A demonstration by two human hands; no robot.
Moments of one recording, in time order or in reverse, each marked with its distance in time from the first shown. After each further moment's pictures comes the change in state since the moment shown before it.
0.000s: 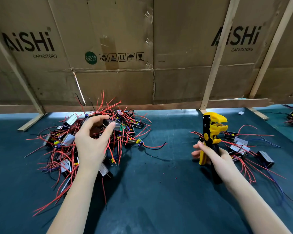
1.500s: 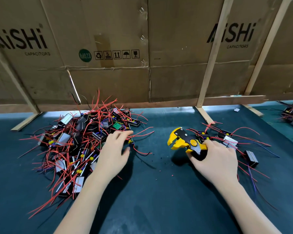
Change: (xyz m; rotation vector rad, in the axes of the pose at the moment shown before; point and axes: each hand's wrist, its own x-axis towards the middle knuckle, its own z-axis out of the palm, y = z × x) left_hand -0.029 -0.017 0.030 0.514 -0.582 0.188; right_hand 0.004 0.017 0.001 -1.285 0.383 -0.400
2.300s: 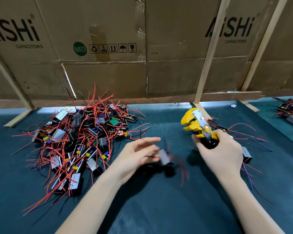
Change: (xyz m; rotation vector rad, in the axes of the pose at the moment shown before) left_hand -0.009 0.063 0.013 -1.279 -0.415 -0.485; right_hand 0.004 -0.005 -0.022 0.347 0.199 0.224
